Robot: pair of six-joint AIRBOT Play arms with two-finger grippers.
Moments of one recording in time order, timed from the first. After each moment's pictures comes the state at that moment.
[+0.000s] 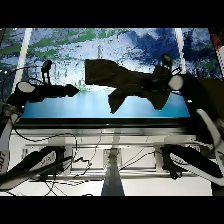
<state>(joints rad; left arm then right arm) 0.05 -1.11 0.71 0.75 -0.87 -0.97 0.25 -1.11 0.93 -1.33 0.94 1.80</state>
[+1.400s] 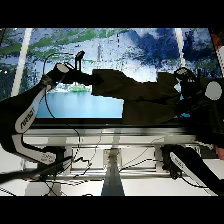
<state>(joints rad) -0.24 -1.68 1.16 0.63 -0.80 -0.99 0.16 -0.83 0.98 -1.70 1.63 1.29</state>
